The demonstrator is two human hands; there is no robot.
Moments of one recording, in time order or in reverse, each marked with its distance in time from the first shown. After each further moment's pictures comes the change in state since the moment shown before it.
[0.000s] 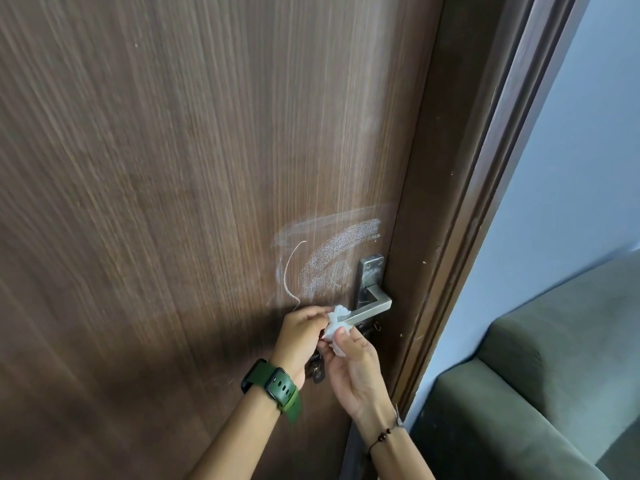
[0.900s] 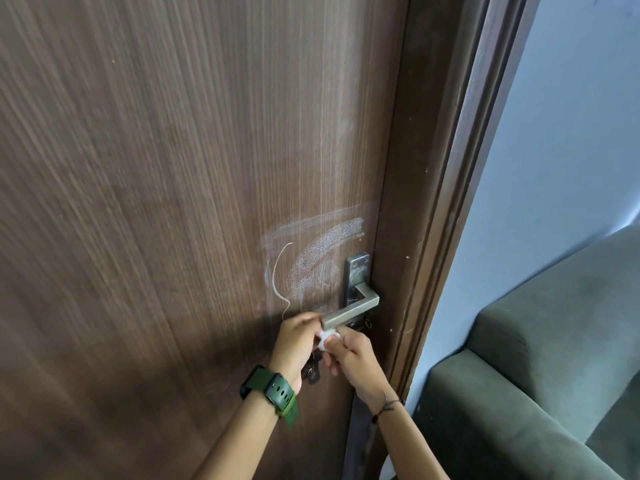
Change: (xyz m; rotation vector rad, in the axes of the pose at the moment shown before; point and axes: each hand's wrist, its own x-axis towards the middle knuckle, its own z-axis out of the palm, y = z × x) left_hand 0.003 -0.013 0.003 0.046 -0.027 -0.010; right_hand 0.020 -0.009 -0.048 -0.968 -0.145 -0.214
